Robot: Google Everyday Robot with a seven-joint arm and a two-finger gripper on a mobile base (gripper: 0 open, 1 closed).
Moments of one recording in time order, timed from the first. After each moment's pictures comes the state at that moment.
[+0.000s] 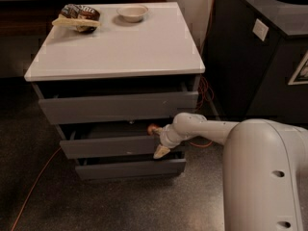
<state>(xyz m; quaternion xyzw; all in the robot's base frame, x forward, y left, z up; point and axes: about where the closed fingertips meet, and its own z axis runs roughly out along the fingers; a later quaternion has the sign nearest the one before) 0.695 -0.044 0.430 -0.68 0.67 0.07 0.27</state>
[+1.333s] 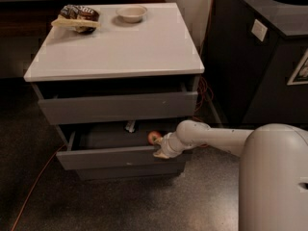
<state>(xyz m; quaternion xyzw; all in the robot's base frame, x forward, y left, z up) 0.649 -0.033 0.429 -0.67 0.68 0.11 0.28</state>
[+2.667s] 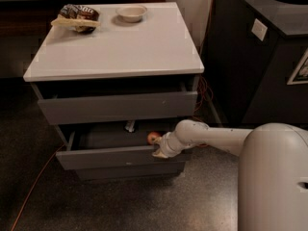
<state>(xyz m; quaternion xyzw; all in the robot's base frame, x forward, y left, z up) 0.648 -0.033 0.430 -0.67 0.68 0.11 0.28</state>
